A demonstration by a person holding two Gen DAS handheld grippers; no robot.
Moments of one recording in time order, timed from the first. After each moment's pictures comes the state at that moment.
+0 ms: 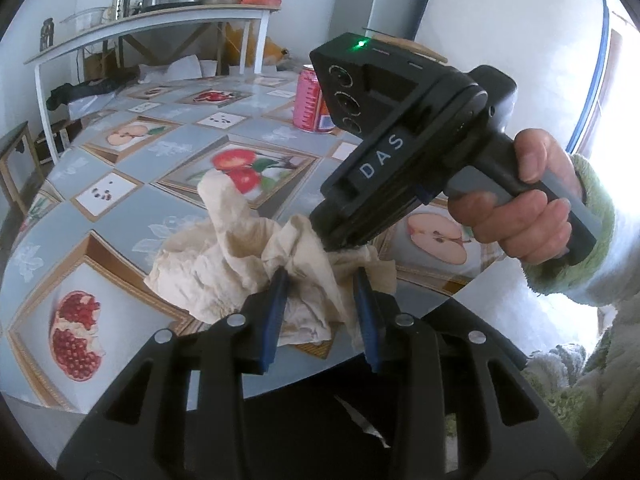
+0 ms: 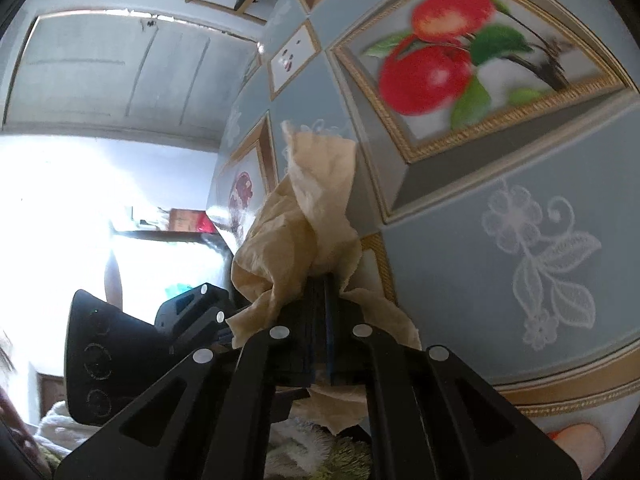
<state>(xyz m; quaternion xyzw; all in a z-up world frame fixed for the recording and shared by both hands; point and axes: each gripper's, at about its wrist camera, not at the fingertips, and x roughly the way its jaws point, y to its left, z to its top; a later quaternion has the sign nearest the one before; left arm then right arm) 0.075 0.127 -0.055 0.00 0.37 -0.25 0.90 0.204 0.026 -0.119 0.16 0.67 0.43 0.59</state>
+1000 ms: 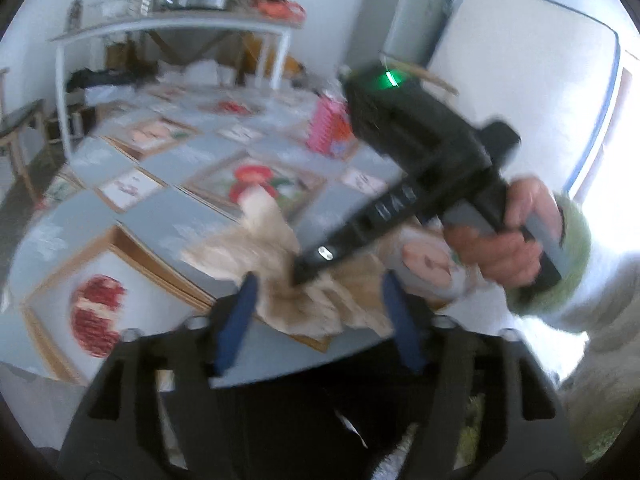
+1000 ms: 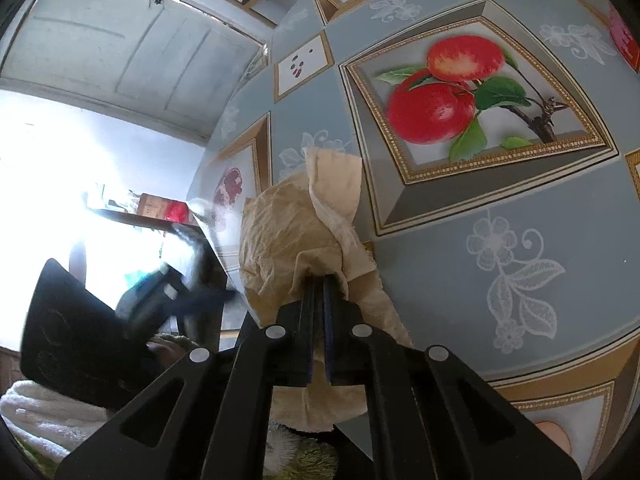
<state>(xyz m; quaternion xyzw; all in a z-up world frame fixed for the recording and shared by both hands) 0.053 0.155 -0.033 -0.05 0.34 -0.22 0.91 0.201 0.033 -0.099 0.08 0.64 0.43 0.63</state>
